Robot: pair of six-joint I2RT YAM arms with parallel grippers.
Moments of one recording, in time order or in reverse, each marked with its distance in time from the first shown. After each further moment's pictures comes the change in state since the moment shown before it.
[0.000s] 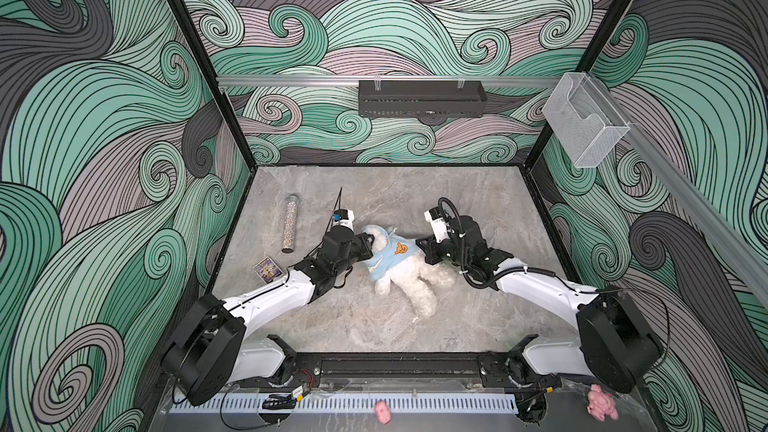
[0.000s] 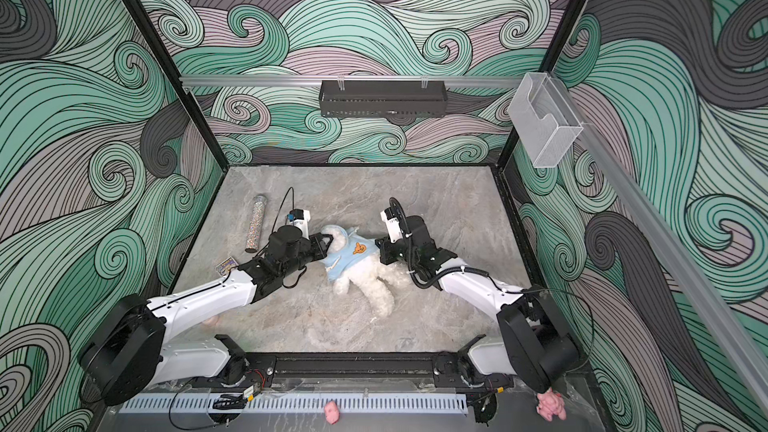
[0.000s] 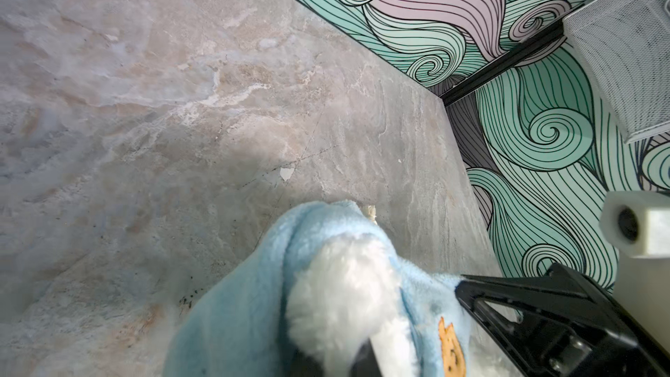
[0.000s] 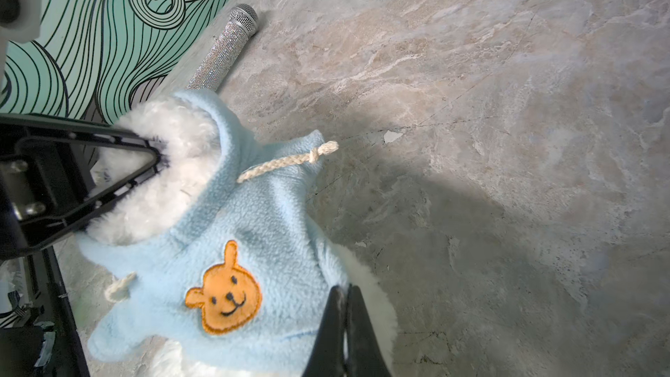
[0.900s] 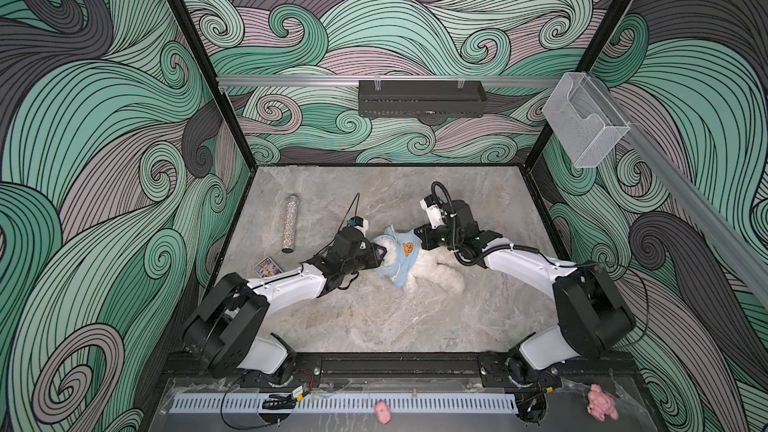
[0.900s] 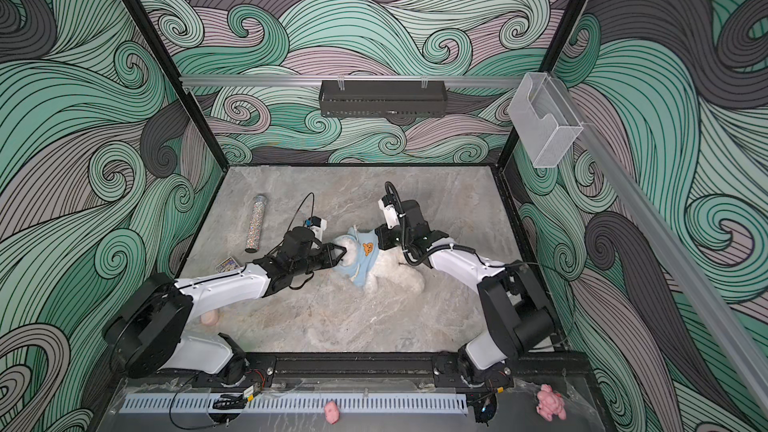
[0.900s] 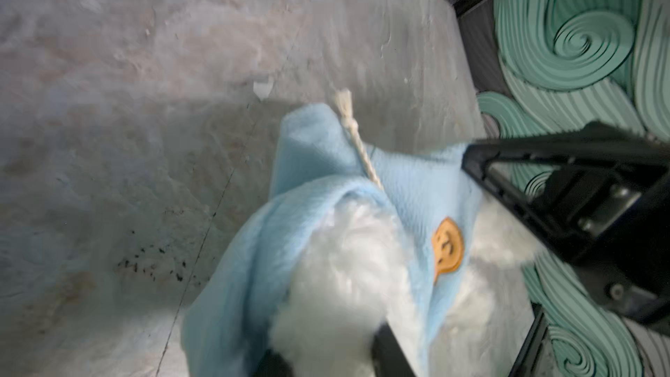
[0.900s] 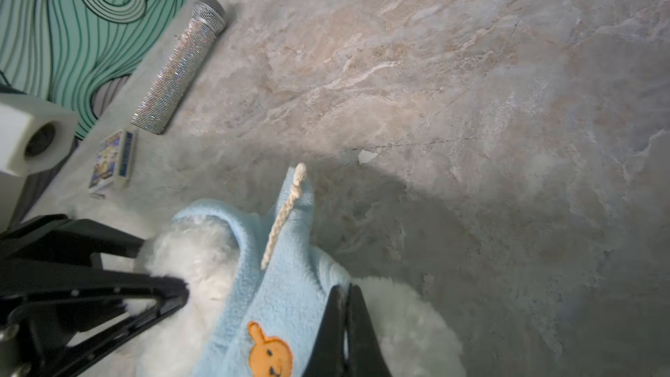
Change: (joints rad) left arm -0.030 0.199 0.010 0.015 0.222 0.010; right arm -0.058 0.203 0.169 -0.042 -0.038 -0.091
